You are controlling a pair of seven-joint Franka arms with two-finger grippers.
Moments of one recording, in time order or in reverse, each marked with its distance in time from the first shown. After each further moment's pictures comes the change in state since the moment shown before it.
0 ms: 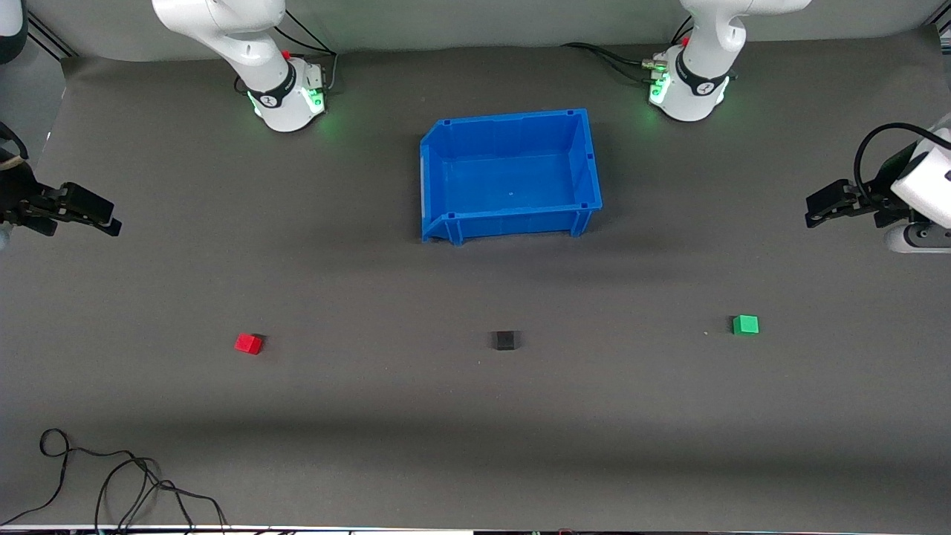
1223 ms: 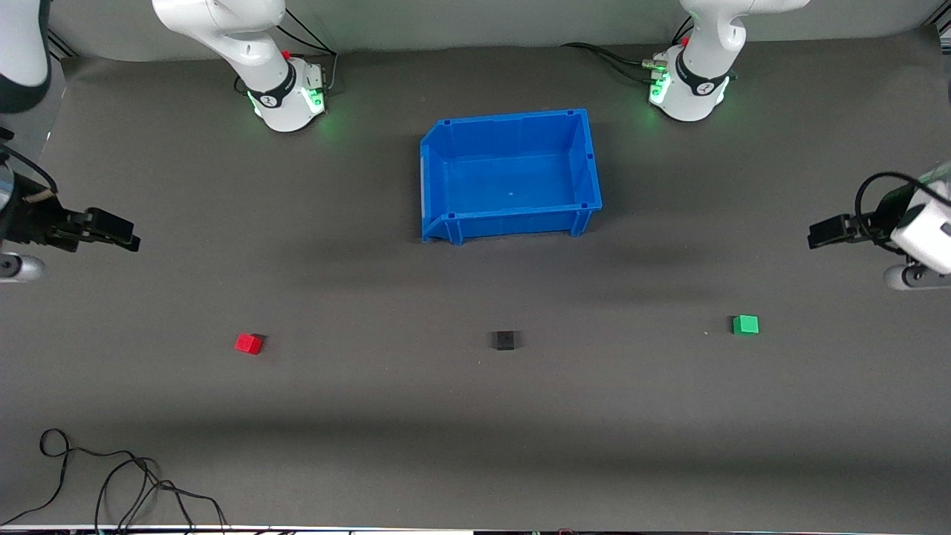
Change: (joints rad) left arm 0.054 0.126 0.004 0.020 0.002 -0.004 -0.025; right arm 0.000 0.095 0.000 0.000 0.001 0.002 -0.024
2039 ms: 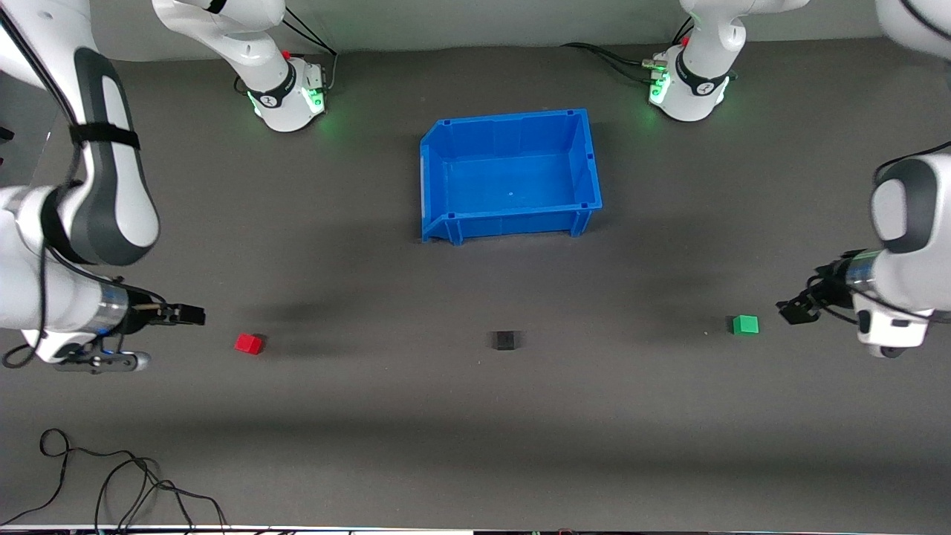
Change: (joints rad) left arm 0.017 0.200 -0.009 -0.077 0.001 0.217 -0.716; right arm -0.014 0.285 -0.010 -0.100 0.028 0.334 -0.002
